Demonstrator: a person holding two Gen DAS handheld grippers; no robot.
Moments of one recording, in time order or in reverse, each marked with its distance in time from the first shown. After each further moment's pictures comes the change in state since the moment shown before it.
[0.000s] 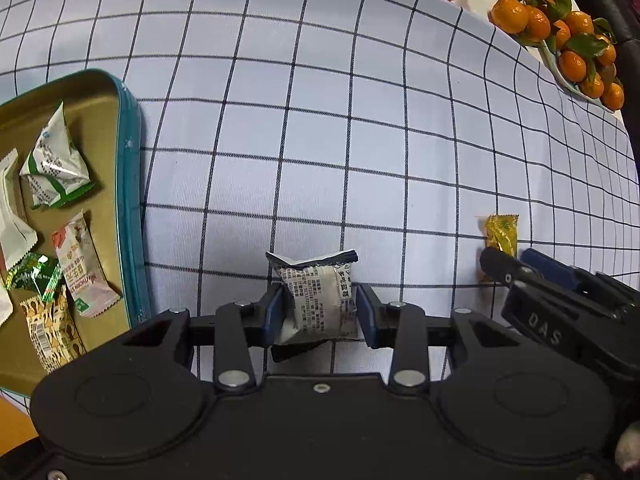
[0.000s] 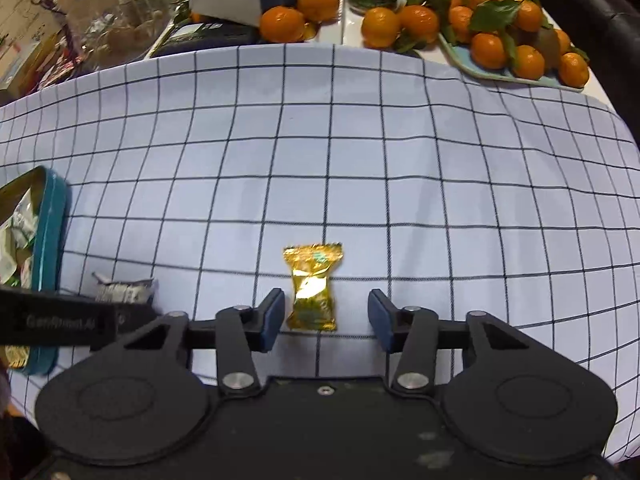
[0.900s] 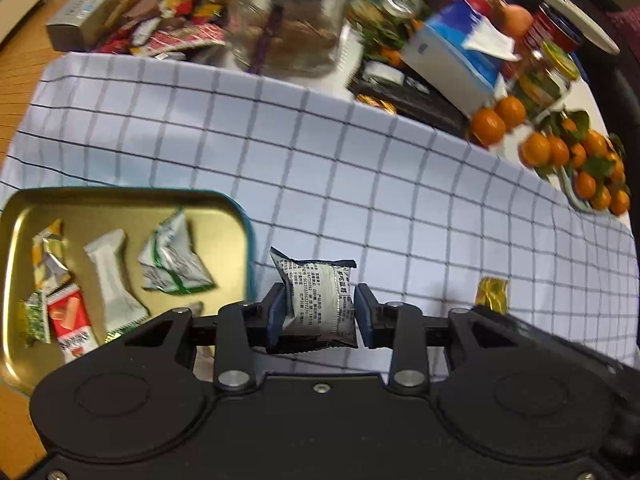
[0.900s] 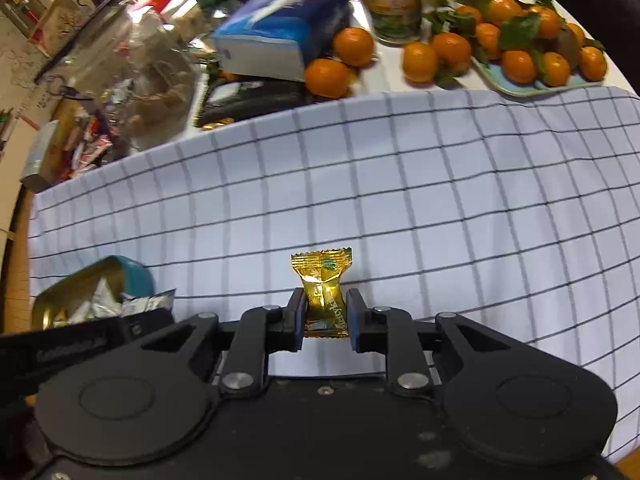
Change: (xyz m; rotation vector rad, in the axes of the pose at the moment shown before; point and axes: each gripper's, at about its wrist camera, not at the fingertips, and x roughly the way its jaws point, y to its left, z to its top) left arm -0.081 0.043 0.028 -0.106 -0.263 0.102; right arm -0.037 0.049 0.041 0.169 -0.031 0.177
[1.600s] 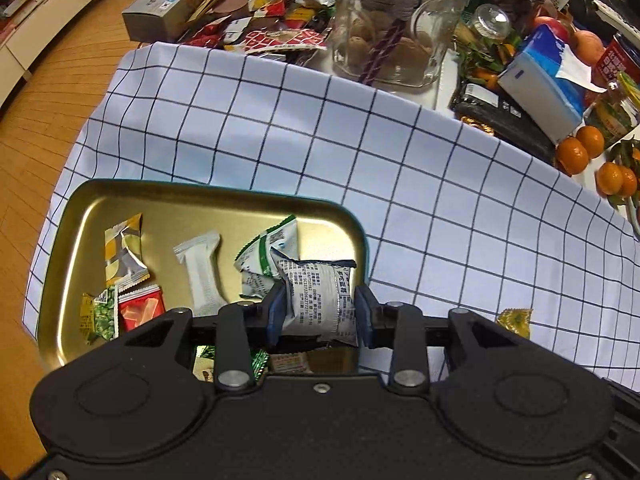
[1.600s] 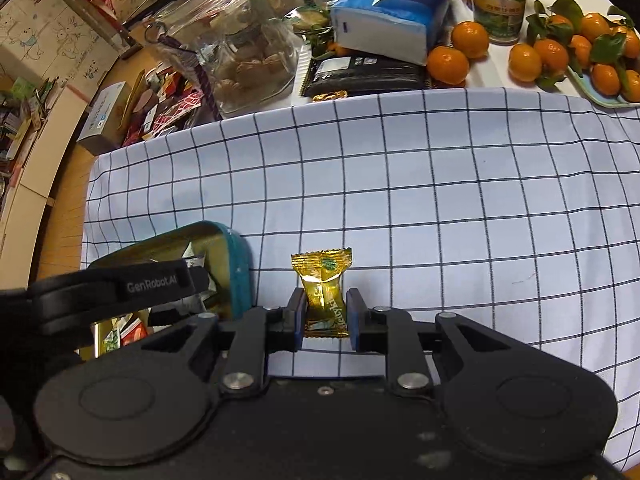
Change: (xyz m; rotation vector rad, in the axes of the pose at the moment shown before) left arm 0.004 0.048 -0.002 -0.070 -0.018 0.149; right arm 0.000 0.065 -0.014 -0.079 0.057 0.103
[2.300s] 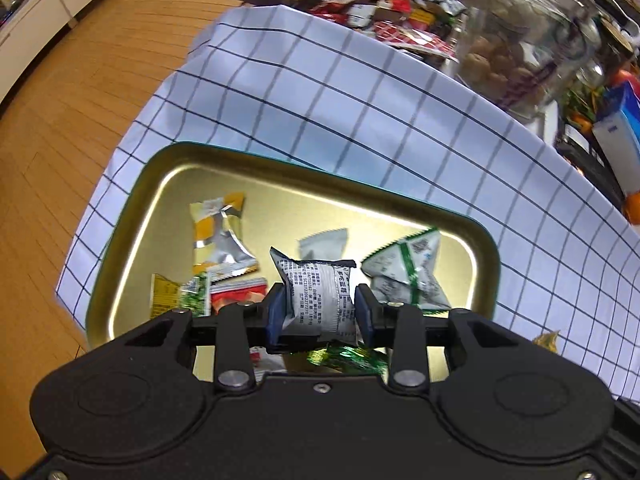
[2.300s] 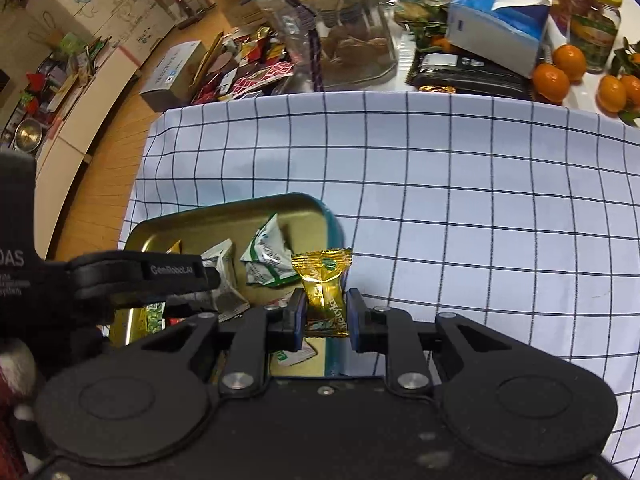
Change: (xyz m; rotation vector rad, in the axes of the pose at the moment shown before) left arm 0.009 0.097 0.003 -0.169 0.028 0.040; right arm 0.013 0.066 -0.012 -0.163 0.021 0.084
